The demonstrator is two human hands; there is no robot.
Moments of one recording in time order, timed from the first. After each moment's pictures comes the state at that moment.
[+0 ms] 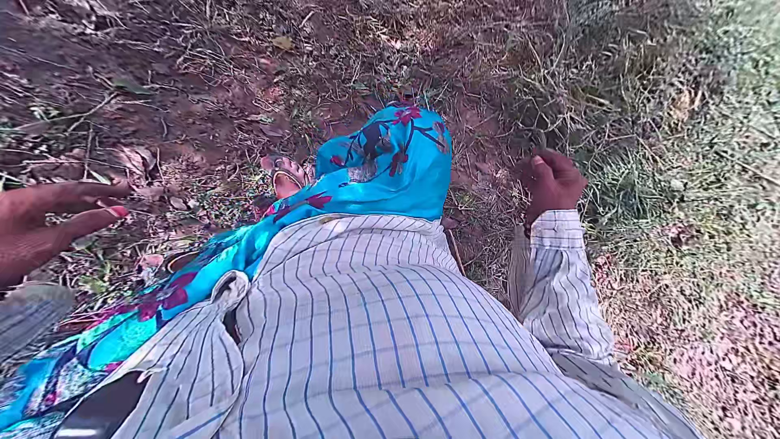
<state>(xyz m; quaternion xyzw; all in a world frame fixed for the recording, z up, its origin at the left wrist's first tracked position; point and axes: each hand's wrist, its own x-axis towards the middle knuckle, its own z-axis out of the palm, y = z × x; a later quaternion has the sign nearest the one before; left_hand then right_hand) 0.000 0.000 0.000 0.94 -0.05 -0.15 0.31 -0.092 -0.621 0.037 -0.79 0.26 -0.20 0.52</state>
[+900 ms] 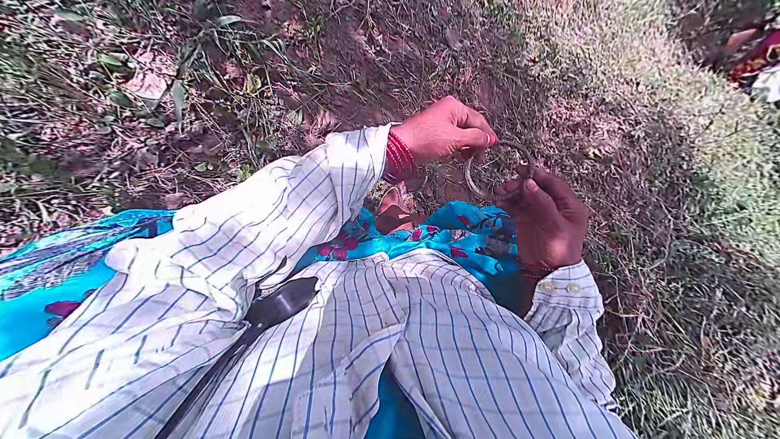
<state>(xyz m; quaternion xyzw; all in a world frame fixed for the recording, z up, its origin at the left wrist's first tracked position) 0.023 -0.174 0.108 0.76 -0.12 -0.04 0.64 0.016 -0.393 0.097 -0.69 -0.16 0.06 0.71</state>
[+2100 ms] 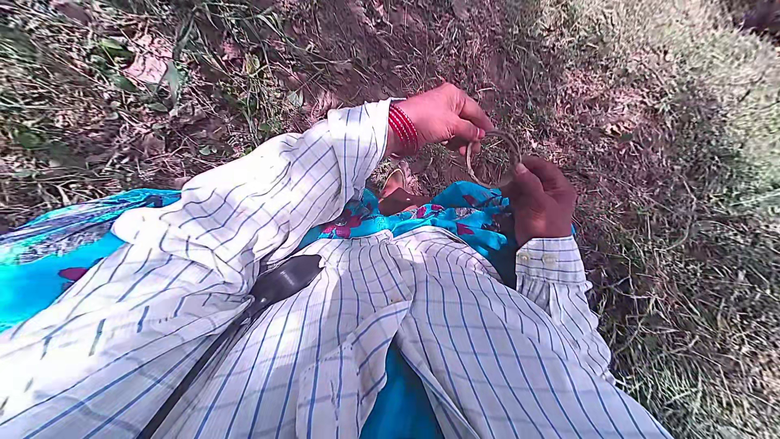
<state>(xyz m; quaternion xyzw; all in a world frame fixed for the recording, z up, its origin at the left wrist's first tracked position) 0.043 -0.176 0.093 0.72 -0.09 -0.18 0.66 0.018 -0.403 0.070 -0.75 -0.10 0.03 0.66</state>
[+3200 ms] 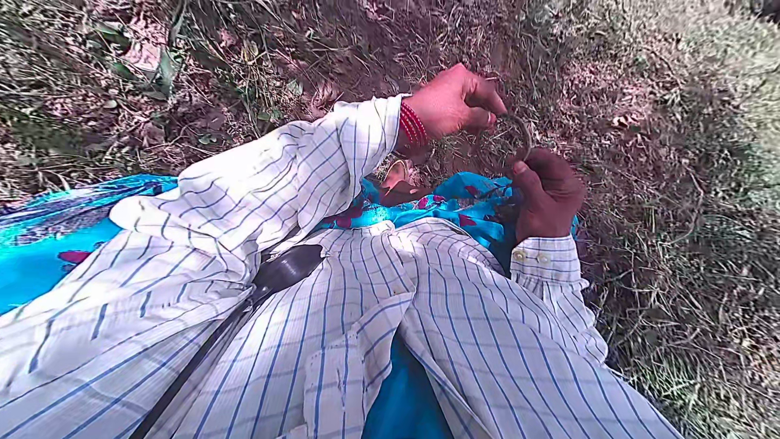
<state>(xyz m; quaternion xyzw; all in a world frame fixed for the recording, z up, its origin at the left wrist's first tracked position) 0.041 -0.185 0.089 0.78 -0.13 -0.06 0.61 0.015 -0.412 0.057 -0.75 -0.22 -0.05 0.62</state>
